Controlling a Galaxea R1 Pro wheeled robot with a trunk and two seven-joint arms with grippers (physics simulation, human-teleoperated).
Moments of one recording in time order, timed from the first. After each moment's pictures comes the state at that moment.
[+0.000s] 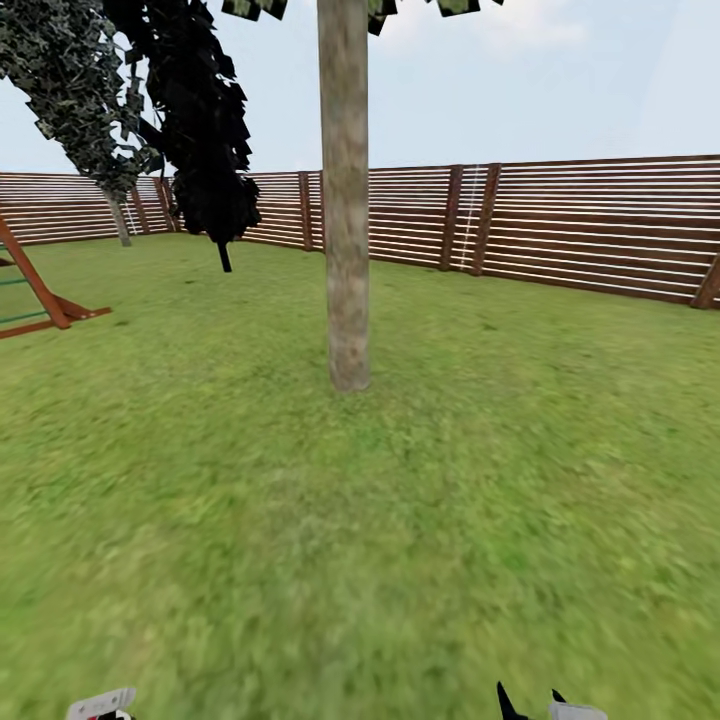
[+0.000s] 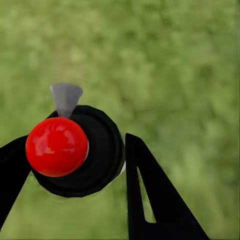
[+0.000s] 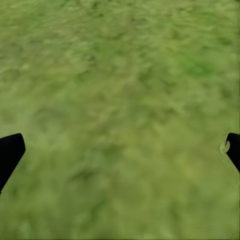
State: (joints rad) left arm -0.33 0.24 0.71 -0.21 -0.35 -0.29 -0.29; right arm -0.31 -0.05 -1.15 -0.14 0.78 -0.78 0.37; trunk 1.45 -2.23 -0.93
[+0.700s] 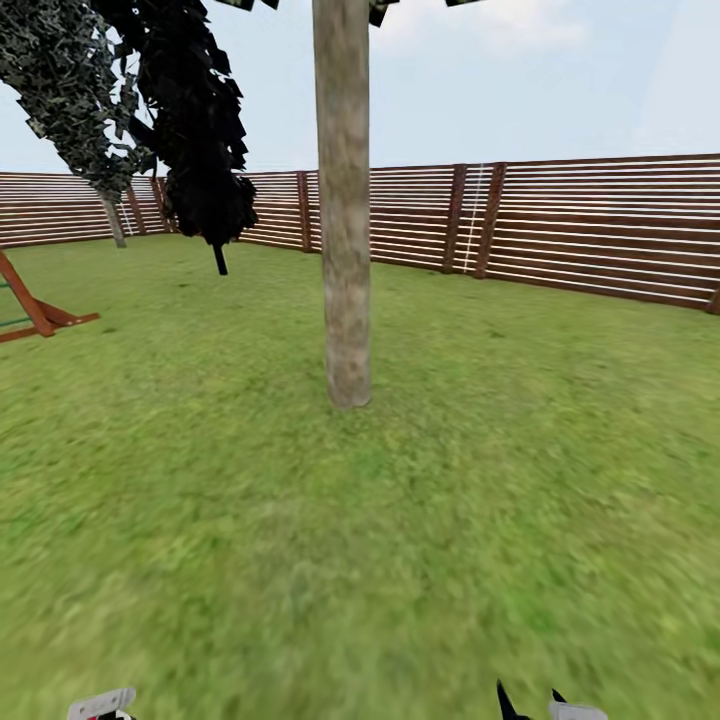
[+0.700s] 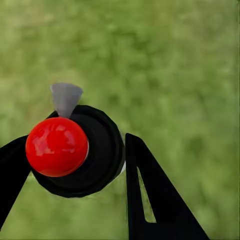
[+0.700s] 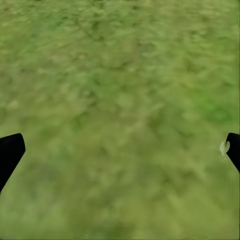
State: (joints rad) left arm -0.33 0.24 0.71 -0.21 -0.35 -0.29 -0.29; right arm -0.31 -0.05 -1.16 -0.14 0.78 -0.78 0.37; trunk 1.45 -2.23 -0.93
